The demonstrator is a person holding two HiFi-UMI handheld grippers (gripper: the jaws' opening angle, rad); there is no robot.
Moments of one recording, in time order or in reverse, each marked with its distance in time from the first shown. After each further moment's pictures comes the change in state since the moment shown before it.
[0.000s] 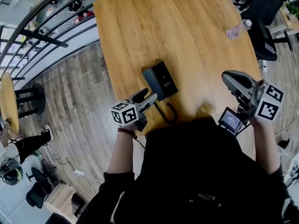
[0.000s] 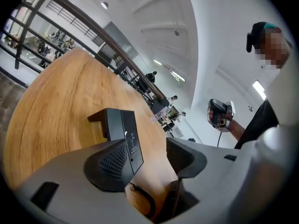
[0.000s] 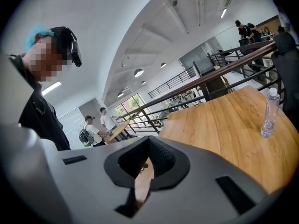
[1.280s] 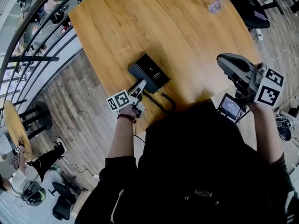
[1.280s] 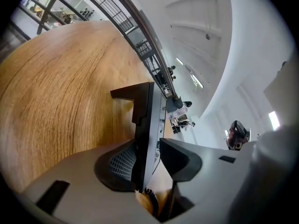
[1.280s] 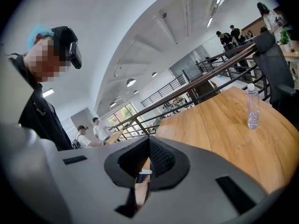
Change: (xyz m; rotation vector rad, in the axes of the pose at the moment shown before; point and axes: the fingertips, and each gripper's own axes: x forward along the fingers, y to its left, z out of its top) left arm 0.044 0.073 -0.025 -0.279 0.082 0.049; right arm -0.035 -0.021 -0.013 0.076 -0.126 -0.087
